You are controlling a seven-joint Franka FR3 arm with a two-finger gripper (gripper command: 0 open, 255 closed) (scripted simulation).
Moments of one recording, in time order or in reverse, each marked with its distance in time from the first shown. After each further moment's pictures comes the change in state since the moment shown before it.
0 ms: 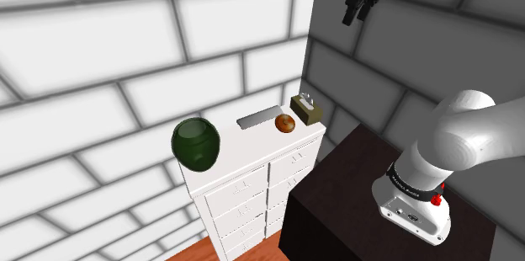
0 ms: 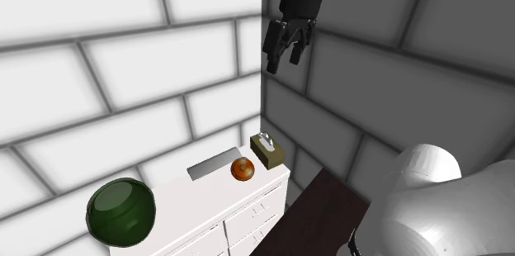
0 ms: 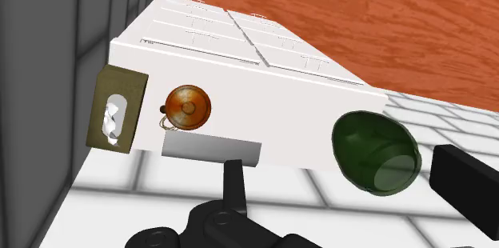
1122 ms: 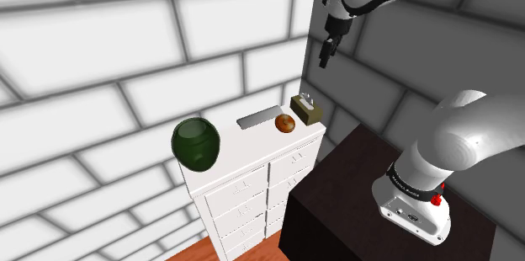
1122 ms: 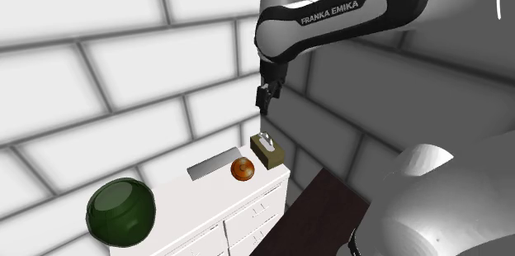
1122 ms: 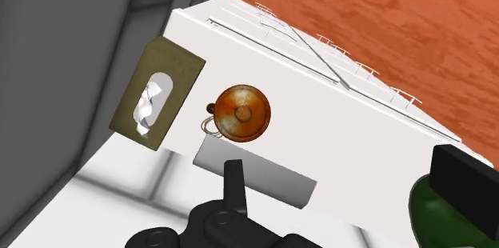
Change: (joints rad) arm -0.001 0.278 -0.060 -0.237 -0.188 0.482 -0.225
